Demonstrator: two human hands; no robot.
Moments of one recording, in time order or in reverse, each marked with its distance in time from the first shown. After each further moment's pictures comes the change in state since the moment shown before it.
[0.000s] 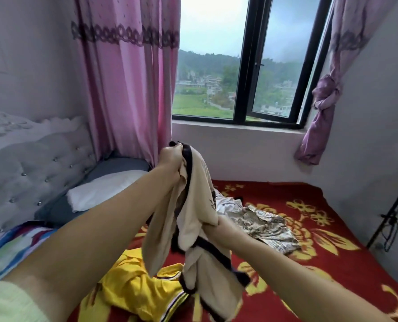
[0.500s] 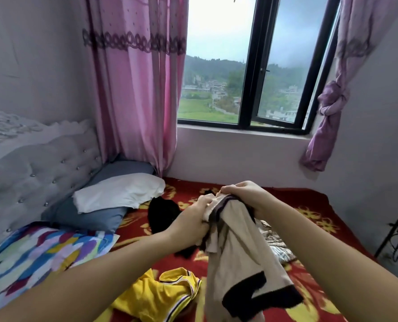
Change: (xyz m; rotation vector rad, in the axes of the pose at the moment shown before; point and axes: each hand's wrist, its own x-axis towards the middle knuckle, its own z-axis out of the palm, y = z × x) left_hand -0.067 -0.099 -0.034 0.739 -0.543 0.654; right_hand 0.020 -0.044 -0.078 0.313 0.030 0.010
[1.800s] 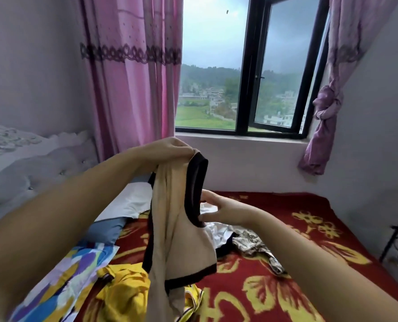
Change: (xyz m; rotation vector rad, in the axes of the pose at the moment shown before) left_hand 0.088 0.052 -0.150 -0.147 -0.276 -0.212; right_hand 0.001 -0.005 0.023 -0.457 -0.347 -0.171
